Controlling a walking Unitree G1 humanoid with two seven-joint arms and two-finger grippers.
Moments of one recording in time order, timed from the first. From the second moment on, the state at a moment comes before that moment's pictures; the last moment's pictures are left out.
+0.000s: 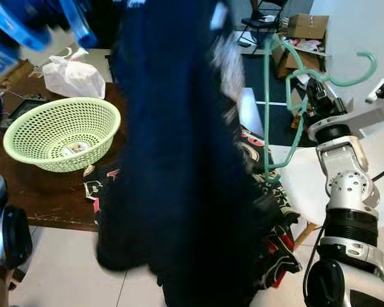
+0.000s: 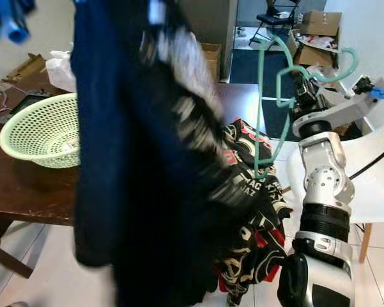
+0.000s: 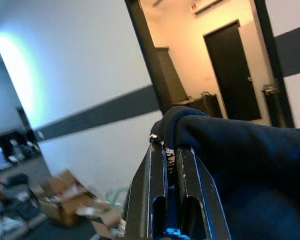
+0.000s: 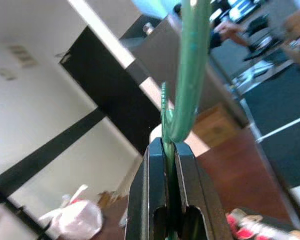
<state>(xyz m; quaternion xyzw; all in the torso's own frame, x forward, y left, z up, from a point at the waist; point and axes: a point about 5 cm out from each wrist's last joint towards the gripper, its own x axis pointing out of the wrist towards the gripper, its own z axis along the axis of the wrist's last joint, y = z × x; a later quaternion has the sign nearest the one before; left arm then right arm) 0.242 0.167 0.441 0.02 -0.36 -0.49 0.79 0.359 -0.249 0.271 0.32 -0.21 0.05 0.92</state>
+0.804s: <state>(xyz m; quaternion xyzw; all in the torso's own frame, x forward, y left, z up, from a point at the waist) 0.266 0.116 0.335 -0.14 -0.19 -0.48 0.84 0.362 -0.252 0.267 0.26 -0.20 0.03 0.95</state>
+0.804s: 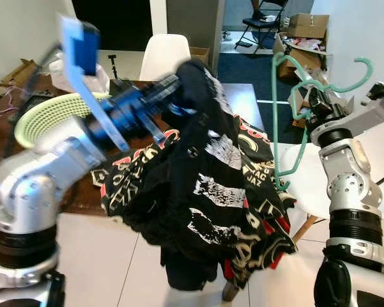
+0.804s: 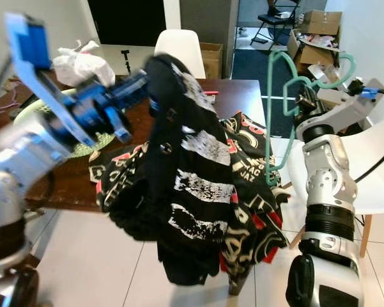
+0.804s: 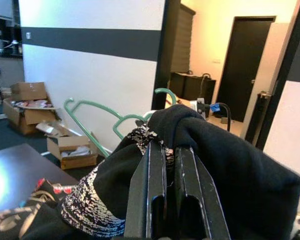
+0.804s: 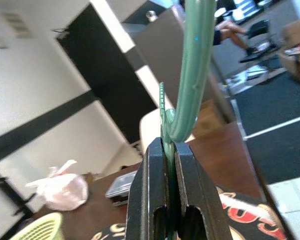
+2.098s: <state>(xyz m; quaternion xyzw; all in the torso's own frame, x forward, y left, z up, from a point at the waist) 0.282 0.138 0.316 0.05 -0.18 -0.41 0.89 0.360 -0.232 0.259 0.21 -0.16 0.10 0.96</state>
